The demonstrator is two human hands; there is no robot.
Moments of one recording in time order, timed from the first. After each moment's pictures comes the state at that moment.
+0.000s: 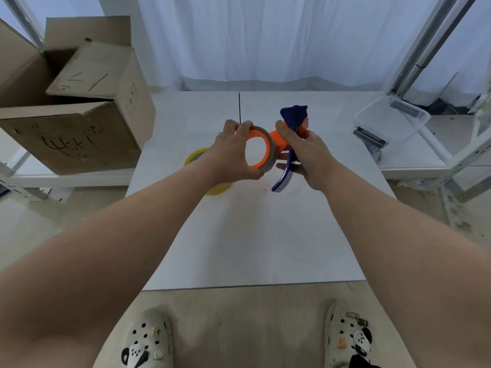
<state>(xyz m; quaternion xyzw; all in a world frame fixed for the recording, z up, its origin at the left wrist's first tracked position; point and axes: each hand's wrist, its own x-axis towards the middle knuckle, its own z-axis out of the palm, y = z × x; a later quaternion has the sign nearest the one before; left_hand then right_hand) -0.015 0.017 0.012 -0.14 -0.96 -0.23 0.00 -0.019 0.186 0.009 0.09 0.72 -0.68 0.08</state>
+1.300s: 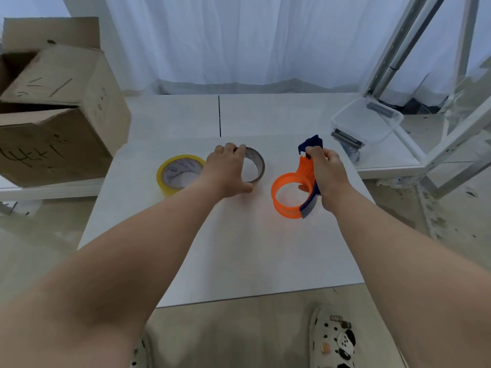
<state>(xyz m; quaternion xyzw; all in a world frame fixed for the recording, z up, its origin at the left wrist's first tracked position) -0.041 0.056 -0.033 -0.16 -0.98 -0.10 0.02 -0.006 0.256 -0.014 0.23 0.70 -0.68 -0.03</state>
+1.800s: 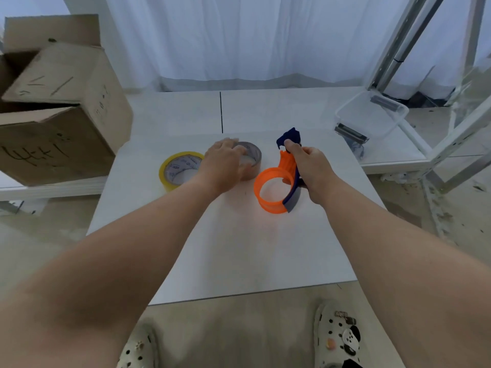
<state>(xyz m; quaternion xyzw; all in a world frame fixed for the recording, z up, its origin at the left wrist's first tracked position) -0.041 0.050 -0.033 -0.16 -0.97 -0.17 0.02 -0.016 0.233 -0.018 0.19 0.72 -0.66 0.04</state>
